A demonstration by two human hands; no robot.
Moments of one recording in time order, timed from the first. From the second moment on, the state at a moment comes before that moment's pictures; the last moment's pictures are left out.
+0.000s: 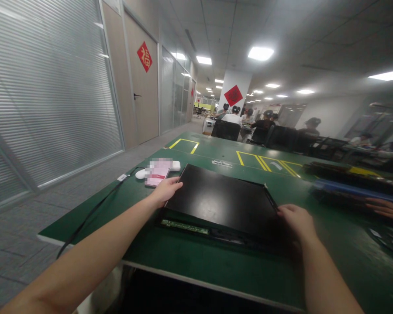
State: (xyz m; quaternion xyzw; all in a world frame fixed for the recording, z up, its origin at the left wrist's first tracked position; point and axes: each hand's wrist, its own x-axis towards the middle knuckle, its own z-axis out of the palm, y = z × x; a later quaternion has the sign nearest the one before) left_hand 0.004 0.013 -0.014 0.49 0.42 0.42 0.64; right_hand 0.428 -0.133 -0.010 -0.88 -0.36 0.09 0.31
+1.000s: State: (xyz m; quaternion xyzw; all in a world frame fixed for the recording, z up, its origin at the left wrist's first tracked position) left_hand 0.004 0.012 -0.010 0.47 0.43 0.42 0.65; right_hand 0.432 -0.133 -0.016 -0.87 -0.35 0.11 0.33
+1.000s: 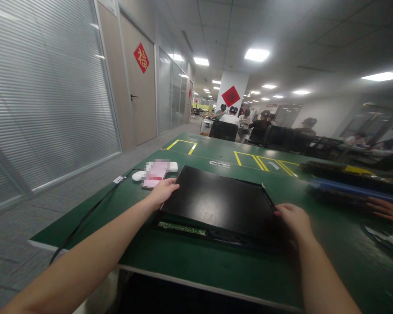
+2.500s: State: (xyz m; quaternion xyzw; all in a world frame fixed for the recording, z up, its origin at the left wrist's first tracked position) left_hand -0.005 0.016 -0.015 0.66 0.49 0.38 0.41; right_hand 0.444 -0.130 -0.022 -0.86 -0.33 0.13 0.35
